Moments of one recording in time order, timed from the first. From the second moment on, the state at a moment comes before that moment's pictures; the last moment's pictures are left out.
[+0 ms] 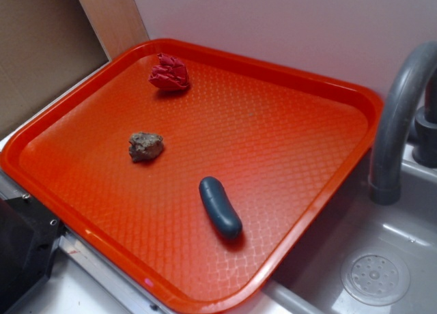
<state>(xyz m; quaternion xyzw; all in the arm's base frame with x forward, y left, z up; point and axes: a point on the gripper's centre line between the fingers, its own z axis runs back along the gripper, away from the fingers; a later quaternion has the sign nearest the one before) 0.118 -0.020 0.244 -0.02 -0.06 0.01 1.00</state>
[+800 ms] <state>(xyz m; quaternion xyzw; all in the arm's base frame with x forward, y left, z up) 0.135 -0.069 0.217 -0.01 -0.04 0.15 0.99</state>
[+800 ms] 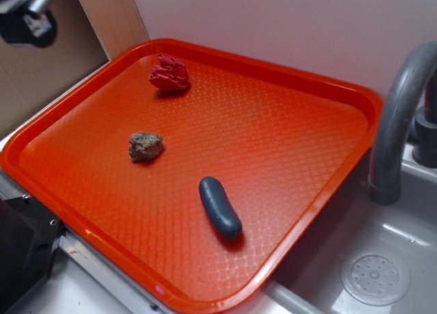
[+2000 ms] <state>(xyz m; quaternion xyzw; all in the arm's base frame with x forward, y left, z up) 0.187 -0.165 0.043 -0.04 -0.04 0.26 0.96</state>
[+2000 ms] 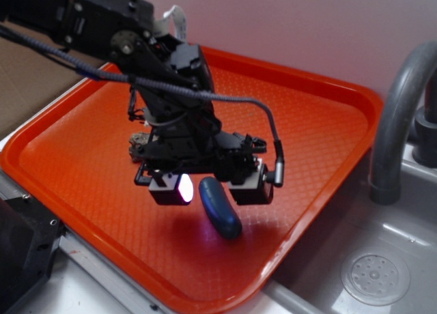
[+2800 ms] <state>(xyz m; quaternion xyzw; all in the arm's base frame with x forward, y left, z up) 0.185 -0.165 0.021 -0.04 -0.04 0.25 0.97</state>
